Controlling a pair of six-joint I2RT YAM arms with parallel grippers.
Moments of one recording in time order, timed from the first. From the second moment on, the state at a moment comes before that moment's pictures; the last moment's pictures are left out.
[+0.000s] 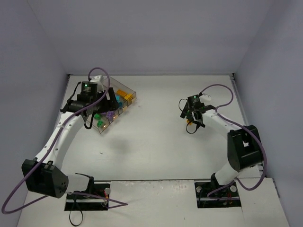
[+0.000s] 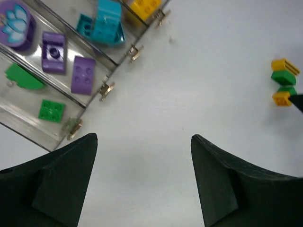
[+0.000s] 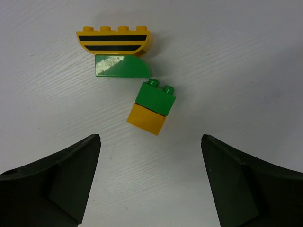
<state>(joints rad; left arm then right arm) -0.20 1.32 1.28 -0.66 0.10 -0.39 0.32 1.56 0.95 -0.39 0.34 0.66</state>
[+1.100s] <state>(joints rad) -0.26 1.15 1.13 -0.76 0.23 -0.42 0.45 1.64 1.01 -0.37 0.48 0.74</state>
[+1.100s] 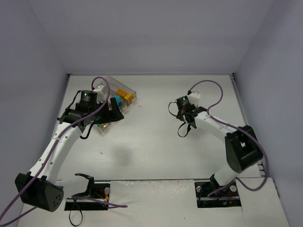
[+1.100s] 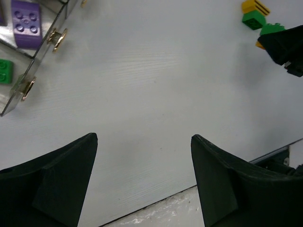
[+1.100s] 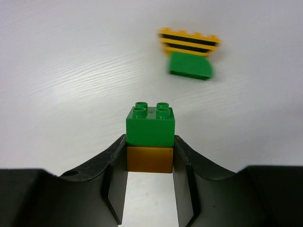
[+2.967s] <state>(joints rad) -0.63 1.59 1.46 -0.44 0.57 -0.68 0.60 1.05 0.78 -0.03 -0.34 -0.09</state>
